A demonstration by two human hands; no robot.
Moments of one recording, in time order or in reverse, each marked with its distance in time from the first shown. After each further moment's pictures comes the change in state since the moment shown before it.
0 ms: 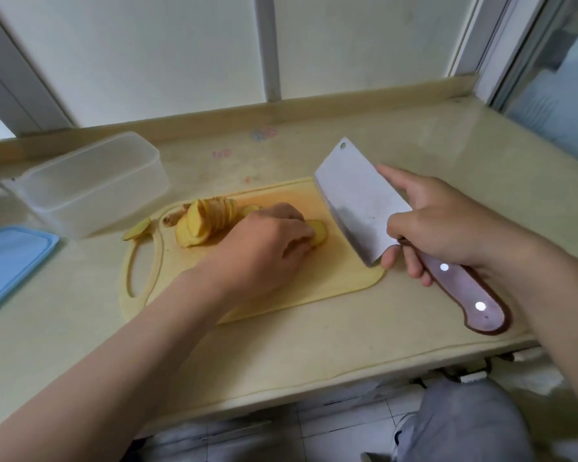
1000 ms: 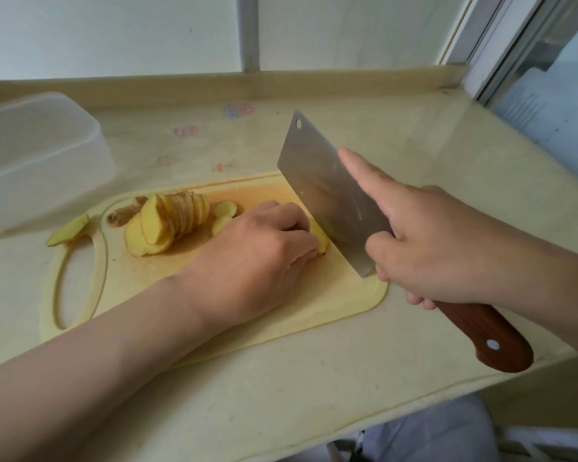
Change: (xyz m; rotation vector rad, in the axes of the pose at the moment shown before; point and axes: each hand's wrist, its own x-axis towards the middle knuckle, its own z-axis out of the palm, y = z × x) left_hand 0.015 -0.016 0.022 -0.061 0.179 0.254; right_hand 0.003 -0.036 0.020 -0.513 -0.042 0.008
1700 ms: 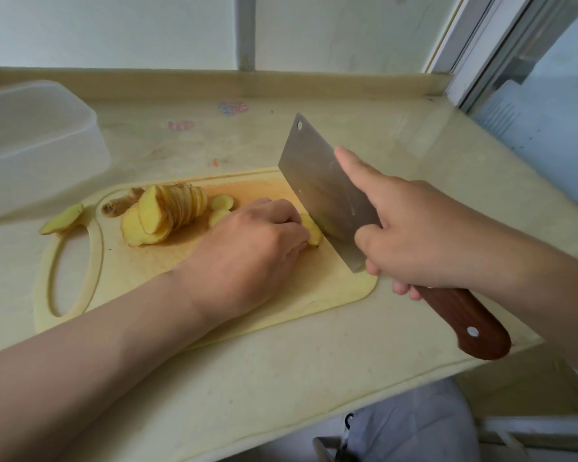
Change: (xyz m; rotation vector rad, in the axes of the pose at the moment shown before) left_hand -0.007 0.002 0.000 -0.007 0.021 -0.037; right_hand -0.004 -0.009 0.004 0.006 0.045 0.063
